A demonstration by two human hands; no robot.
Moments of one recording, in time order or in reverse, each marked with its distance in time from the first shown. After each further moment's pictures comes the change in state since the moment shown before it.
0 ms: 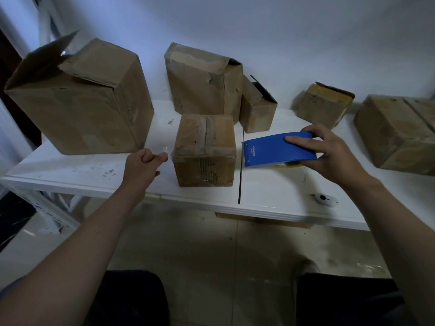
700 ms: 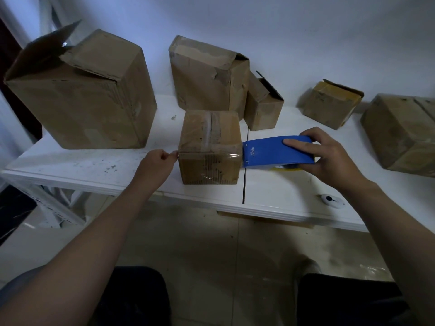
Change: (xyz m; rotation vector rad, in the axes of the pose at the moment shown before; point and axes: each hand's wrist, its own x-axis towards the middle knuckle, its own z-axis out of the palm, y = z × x) left_hand 0.004 0.003 0.015 0.477 -0.147 0.021; right_hand 0.004 -0.006 0.019 -0.035 -0.048 0.017
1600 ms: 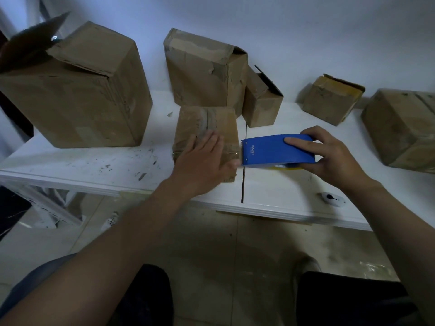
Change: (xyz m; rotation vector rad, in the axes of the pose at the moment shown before) left_hand -0.023 0.066 0.049 0.755 -0.184 0.614; right_hand -0.004 0.012 0.003 -0.003 -0.003 -0.010
